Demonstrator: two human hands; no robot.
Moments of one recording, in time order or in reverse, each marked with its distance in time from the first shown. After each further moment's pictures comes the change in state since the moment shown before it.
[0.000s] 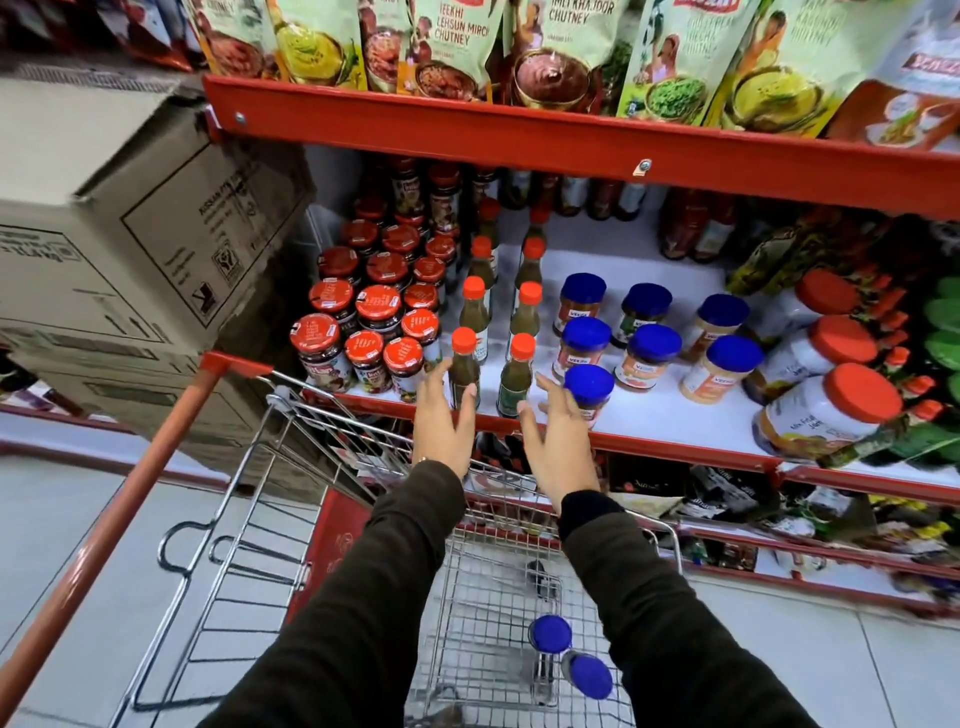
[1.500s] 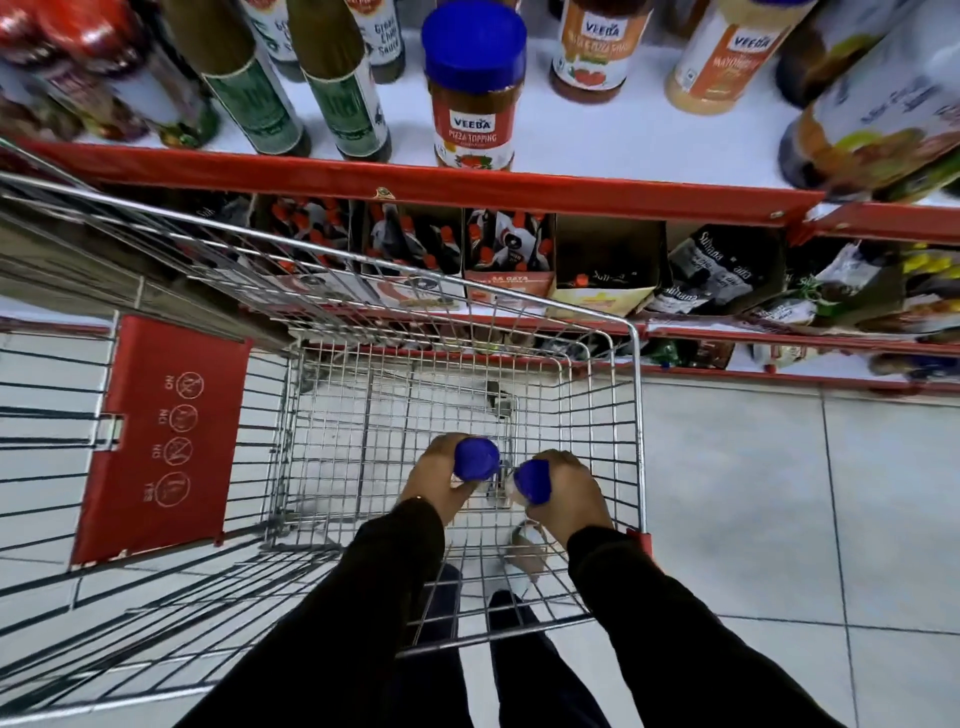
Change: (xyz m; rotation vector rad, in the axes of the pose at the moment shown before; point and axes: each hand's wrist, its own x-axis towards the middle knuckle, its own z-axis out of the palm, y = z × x) left_hand -0.243 -0.187 0.165 0.303 -0.729 -0.316; right_hand -0.198 0.309 0.033 -0.326 -0.535 0.483
